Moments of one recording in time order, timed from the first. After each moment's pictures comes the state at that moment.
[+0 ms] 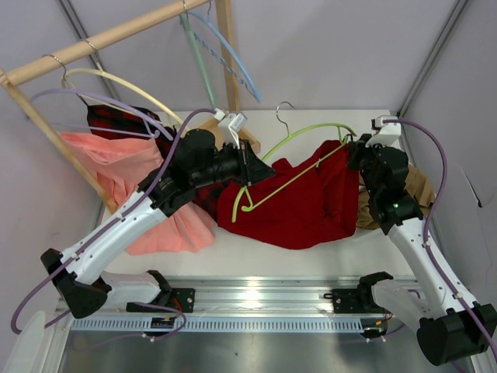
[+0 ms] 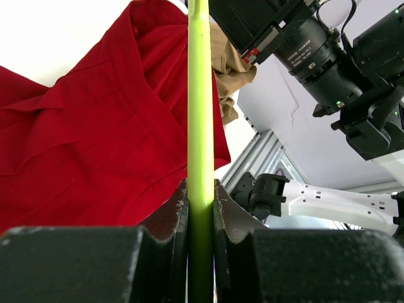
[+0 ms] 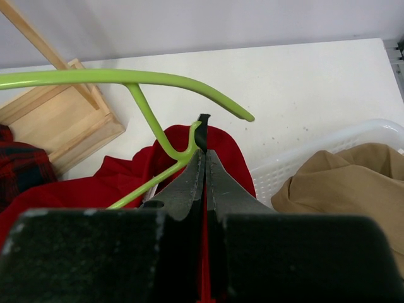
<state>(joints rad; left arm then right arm) -0.79 1.23 1.35 -0.38 0.27 -0.59 0.24 0.95 0.89 -0.02 0.16 0.17</state>
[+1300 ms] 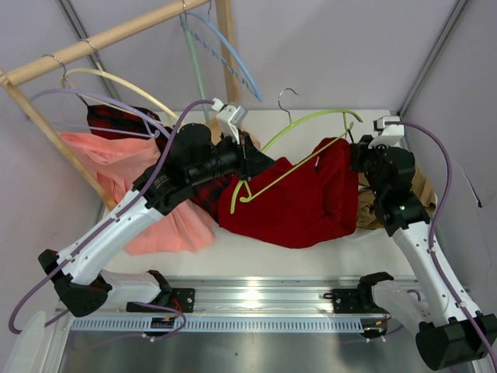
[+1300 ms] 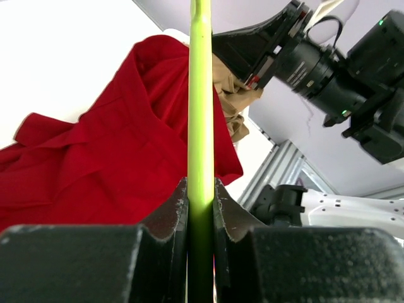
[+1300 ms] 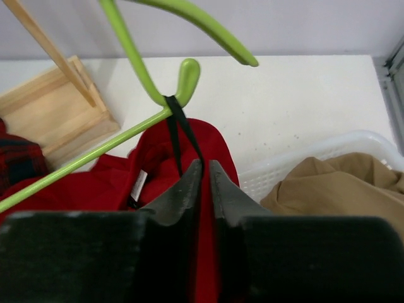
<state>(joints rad) -0.80 1.24 1.45 -0.40 0.21 -0.46 0.23 0.91 0.91 -0.10 0.11 0.11</state>
